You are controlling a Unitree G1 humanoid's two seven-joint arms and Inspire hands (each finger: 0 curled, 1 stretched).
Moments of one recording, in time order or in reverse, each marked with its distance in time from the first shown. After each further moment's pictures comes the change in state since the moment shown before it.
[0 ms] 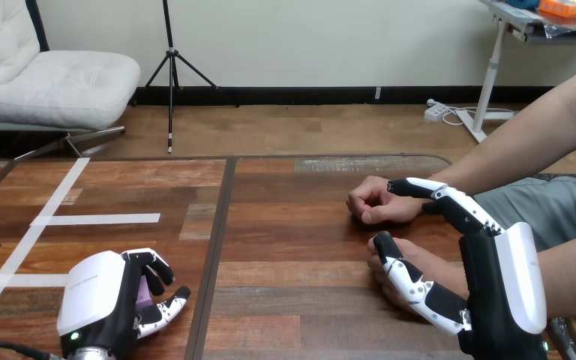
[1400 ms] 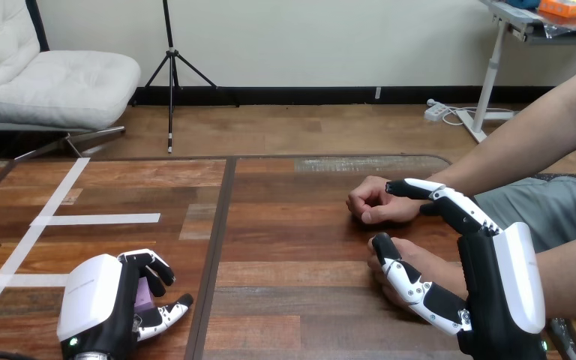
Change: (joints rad) left arm -0.002 -0.011 0.001 0.046 -0.031 -0.066 0.049; right arm 0.000 -0.001 -0.002 0.000 0.005 0.000 0.015
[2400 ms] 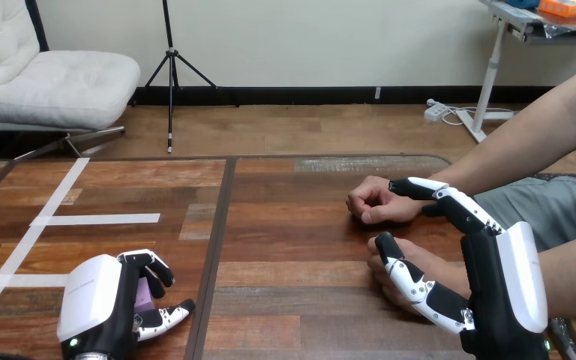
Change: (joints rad) left arm -0.002 -0.002 0.000 0.008 0.002 -0.003 0.012; right arm 0.000 -0.001 -0.006 0.000 0.017 -0.001 0.012
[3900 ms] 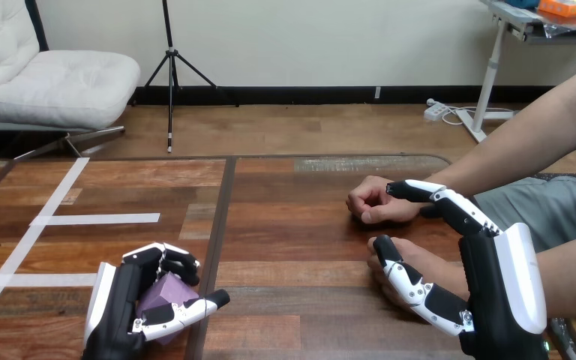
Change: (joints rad) left arm 0.042 -0.104 0.110 0.063 -0.512 -0.419 -0.399; right arm 0.007 0.000 -0.001 -0.007 0.004 0.000 0.017
